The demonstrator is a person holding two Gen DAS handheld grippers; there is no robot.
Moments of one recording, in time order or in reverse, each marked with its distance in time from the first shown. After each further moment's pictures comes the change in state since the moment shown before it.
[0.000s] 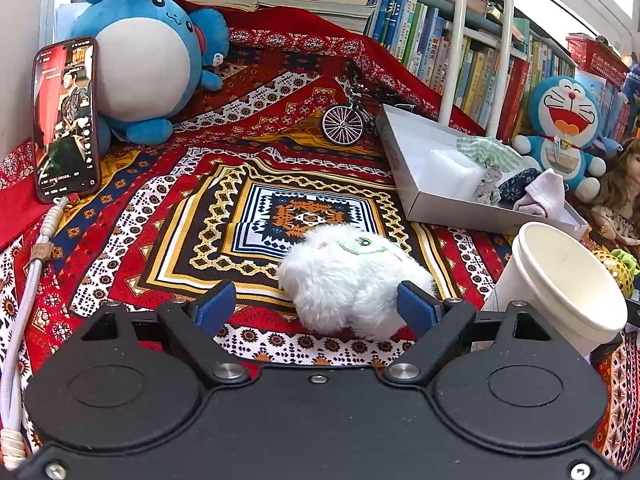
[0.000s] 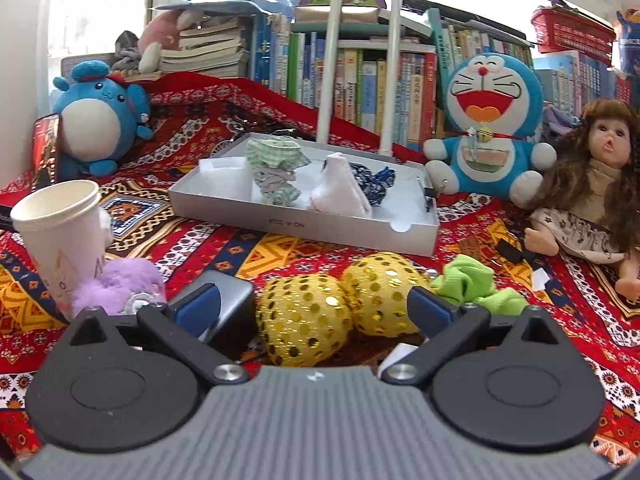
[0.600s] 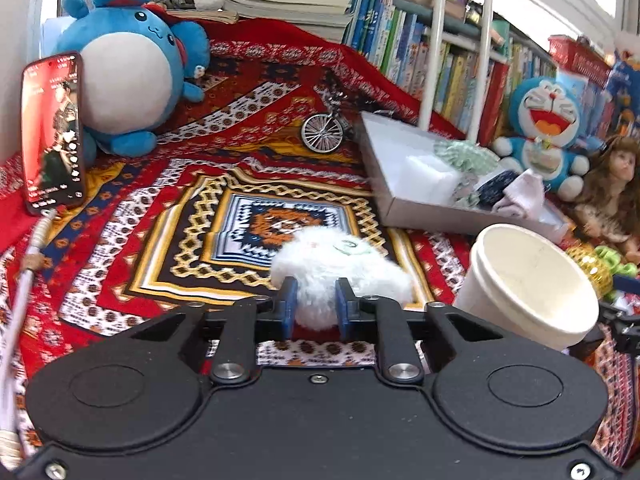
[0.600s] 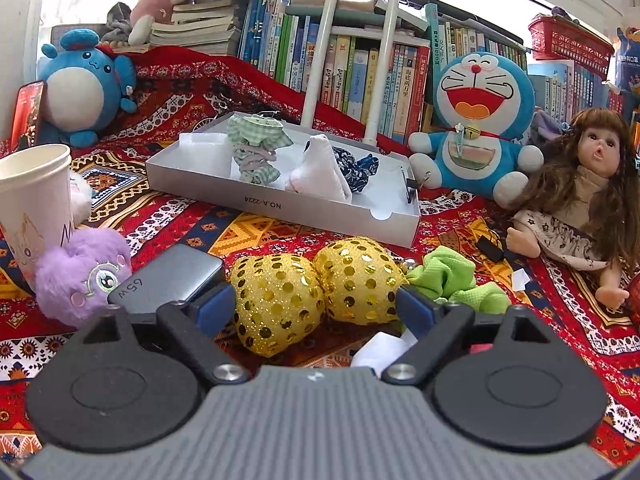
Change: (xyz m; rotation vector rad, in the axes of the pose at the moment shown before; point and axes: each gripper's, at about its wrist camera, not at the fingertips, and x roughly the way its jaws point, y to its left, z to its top) left arm -0.009 -0.010 0.000 0.028 -0.012 -0.032; right arm 0.008 0.002 -0.006 -0.070 0.035 -0.054
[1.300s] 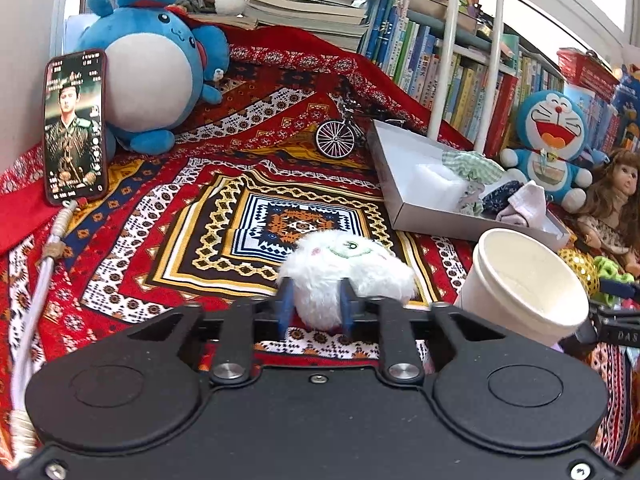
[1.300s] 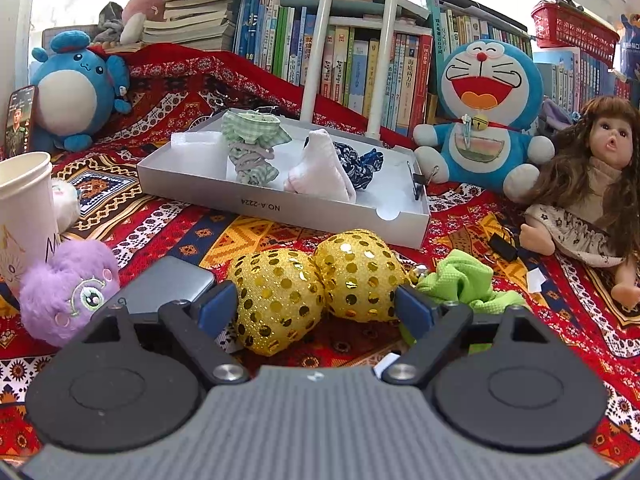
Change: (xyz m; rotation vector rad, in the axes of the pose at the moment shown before) left arm -0.014 0.007 -0.005 -0.049 -0.027 0.011; right arm 0.019 -0.004 0.007 0.031 0.020 0.015
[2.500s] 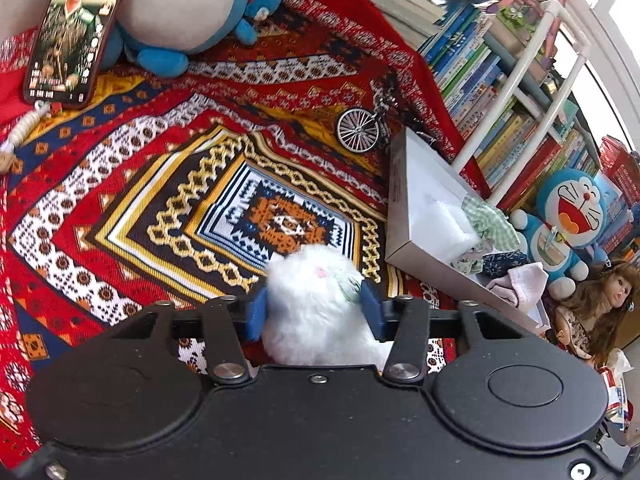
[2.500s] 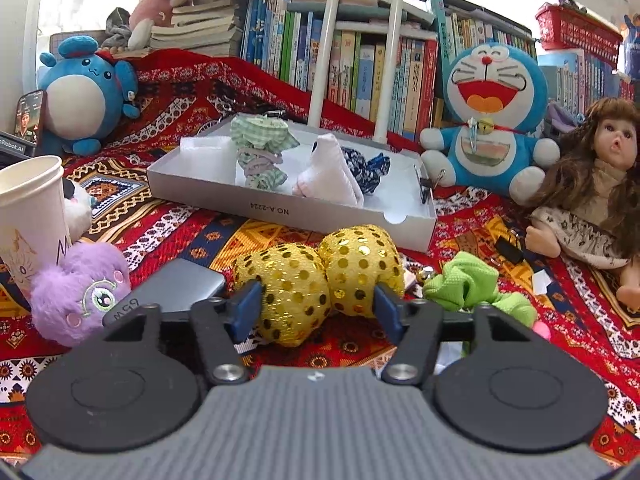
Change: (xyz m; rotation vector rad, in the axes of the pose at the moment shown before) left arm 0.048 0.013 0.026 -0.352 0.095 -0.065; right arm -0.006 0.002 -0.001 -0.006 -0.032 0.013
